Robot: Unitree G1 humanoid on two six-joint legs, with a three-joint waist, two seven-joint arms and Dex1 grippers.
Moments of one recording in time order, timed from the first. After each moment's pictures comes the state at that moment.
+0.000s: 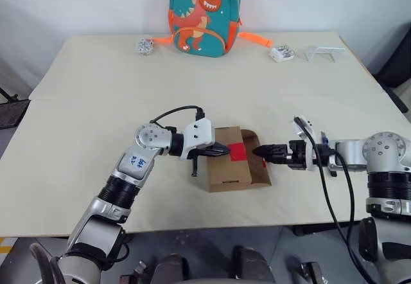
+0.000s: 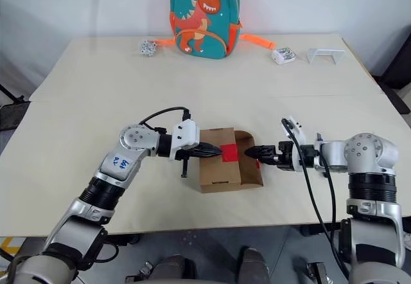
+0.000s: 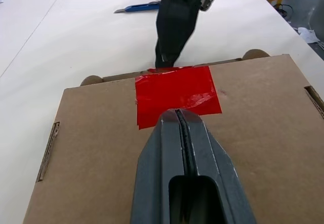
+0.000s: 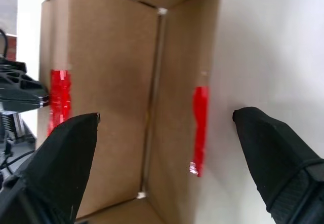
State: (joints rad) left arm -0.72 0.39 -0.28 0.17 -0.11 0.14 -1.06; right arm -0.72 -0.63 -0.20 0.29 0.97 1.55 0.48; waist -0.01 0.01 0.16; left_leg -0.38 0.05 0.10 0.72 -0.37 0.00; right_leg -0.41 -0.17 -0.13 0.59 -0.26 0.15
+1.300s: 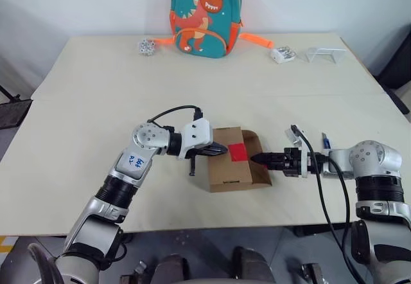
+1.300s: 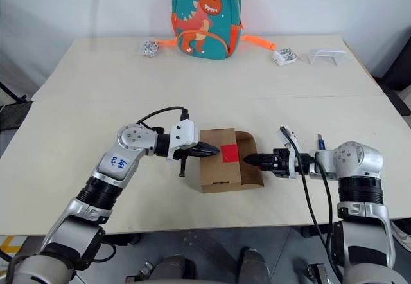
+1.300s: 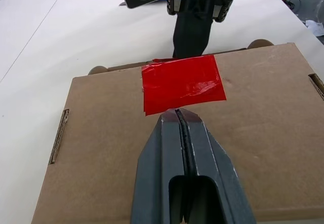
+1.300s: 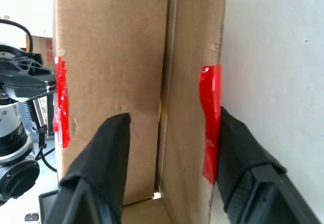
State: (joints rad) left arm -0.72 0.41 -0.28 0.17 -0.10 0.14 -1.06; right arm -0.71 -0.60 -0.16 0.39 0.81 1.52 0.73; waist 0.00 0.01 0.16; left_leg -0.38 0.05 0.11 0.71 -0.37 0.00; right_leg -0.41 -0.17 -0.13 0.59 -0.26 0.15
